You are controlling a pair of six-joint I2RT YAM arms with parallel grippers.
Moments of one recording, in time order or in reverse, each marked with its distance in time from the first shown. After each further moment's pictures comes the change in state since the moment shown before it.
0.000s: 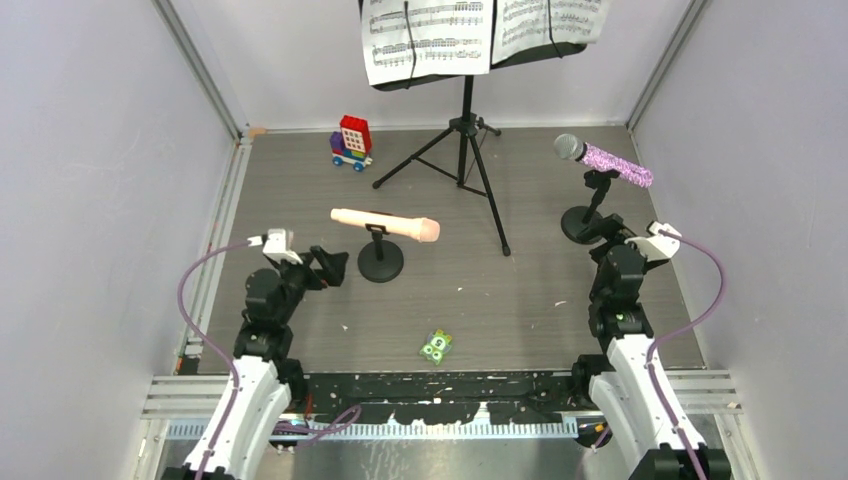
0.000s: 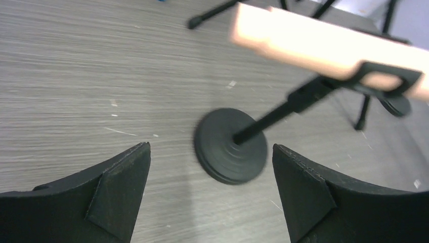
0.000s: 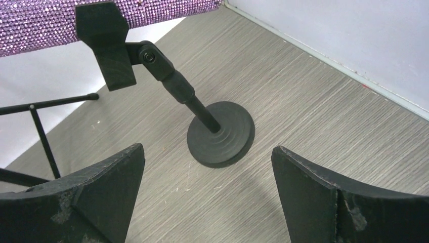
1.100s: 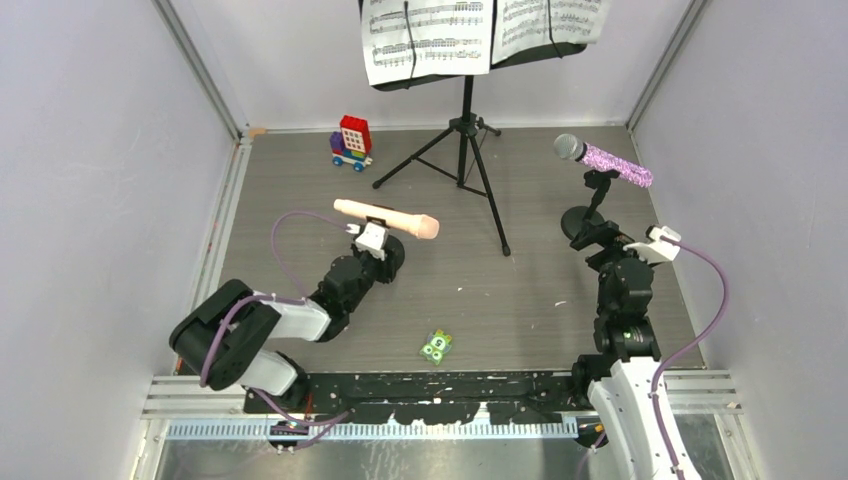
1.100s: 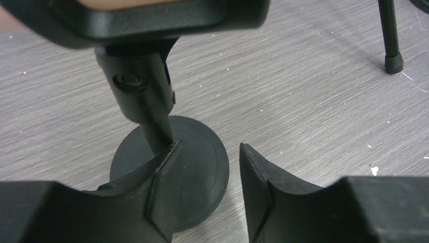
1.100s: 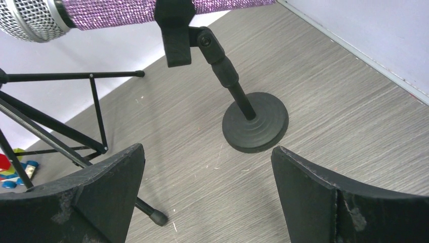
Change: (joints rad) left arm -0.610 0.884 0.057 0.826 -0.401 0.295; right arm 0.000 -0.221 0.014 -0.195 -0.187 -0.013
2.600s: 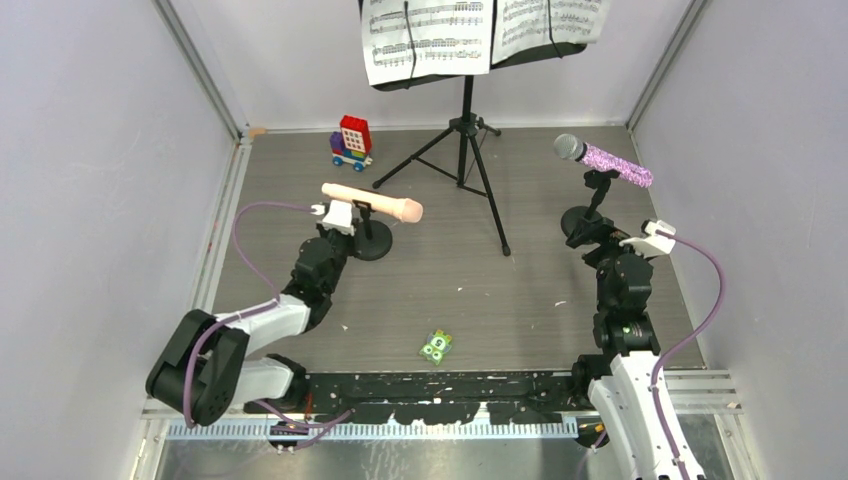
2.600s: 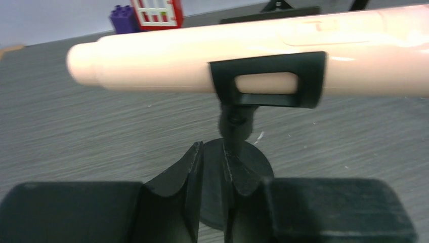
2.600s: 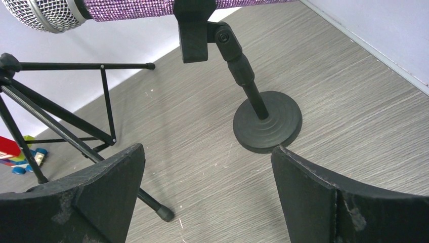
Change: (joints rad) left arm 0.216 -0.182 0.059 -0.119 -0.043 0.115; right arm 0.000 0.053 0.015 0.042 -0.062 -0.014
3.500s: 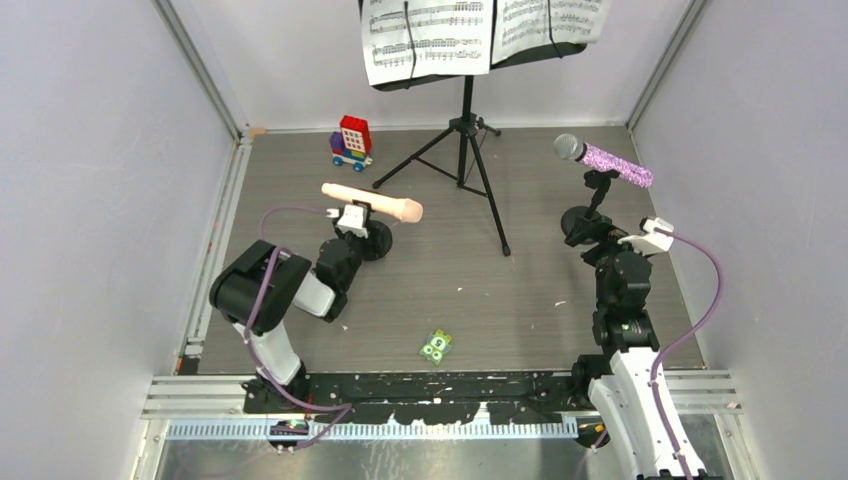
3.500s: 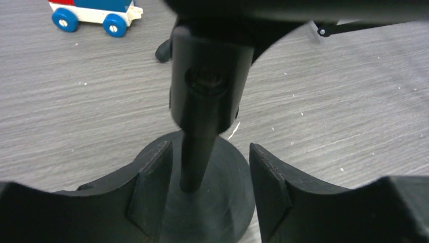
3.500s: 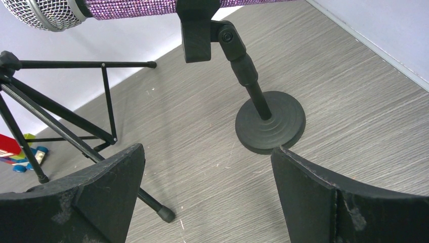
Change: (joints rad) left arm 0.000 0.493 0.010 0.446 0.105 -0.135; right arm 0.001 0.024 0.000 0.030 -0.010 -0.001
